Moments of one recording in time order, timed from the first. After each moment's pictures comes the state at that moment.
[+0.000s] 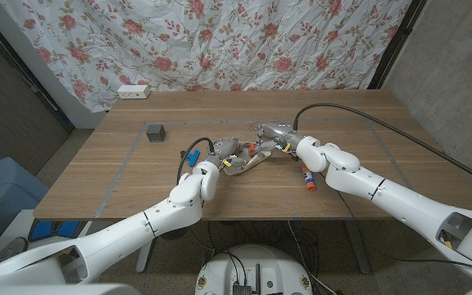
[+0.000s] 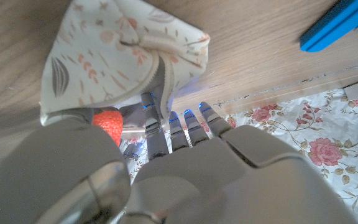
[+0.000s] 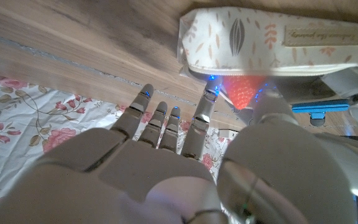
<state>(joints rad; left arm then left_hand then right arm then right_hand) 0.76 0.63 0.92 -1.84 0.74 0.64 0.03 0.67 -0.11 0.34 -0.15 0.18 0.62 -0.04 0.18 0.17 0.18 -0.02 0.19 0.17 0.12 0.01 0.18 0.17 0.09 0.05 0.18 0.17 -0.63 -0.66 -0.85 -1.67 -0.62 -0.17 0.07 0.76 -0.09 0.39 -0.16 0.19 0.87 -0.14 0.59 0.28 0.26 -0.05 0.21 0.19 0.17 -0.03 0.27 0.23 0.39 0.02 0.19 0.17</state>
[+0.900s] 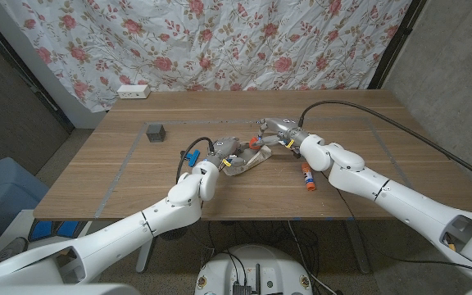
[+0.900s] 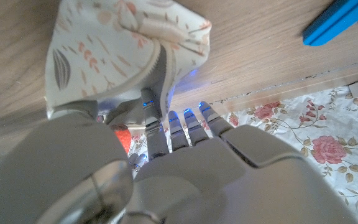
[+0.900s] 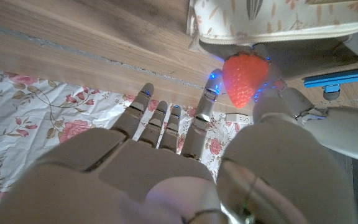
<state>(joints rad) 0.77 0.64 0.90 -1.86 0.74 0.62 0.05 0.68 -0.09 0.34 -0.15 0.18 0.63 -0.04 0.19 0.18 0.18 -0.02 0.19 0.17 0.13 0.01 0.18 0.17 0.09 0.06 0.19 0.17 -0.65 -0.67 -0.80 -1.68 -0.56 -0.15 0.00 0.76 -0.08 0.39 -0.16 0.19 0.89 -0.14 0.60 0.27 0.28 -0.05 0.21 0.19 0.18 -0.03 0.27 0.23 0.40 0.03 0.19 0.16</state>
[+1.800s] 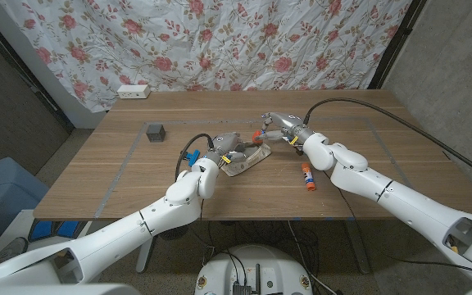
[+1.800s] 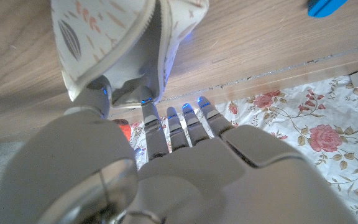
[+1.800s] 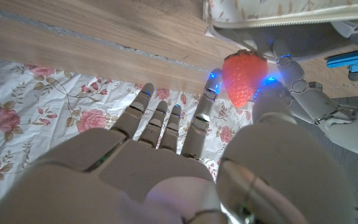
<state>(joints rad) 0.79 0.65 0.87 -1.90 0.74 0.61 0.08 0.72 -0.01 0.37 -0.16 0.18 0.68 -0.04 0.19 0.18 0.24 -0.03 0.20 0.17 0.20 0.00 0.19 0.17 0.16 0.06 0.19 0.17 -0.68 -0.68 -0.77 -1.70 -0.54 -0.18 -0.06 0.77 -0.07 0.39 -0.16 0.18 0.89 -0.14 0.60 0.27 0.29 -0.05 0.21 0.19 0.18 -0.03 0.27 0.24 0.40 0.03 0.19 0.16</state>
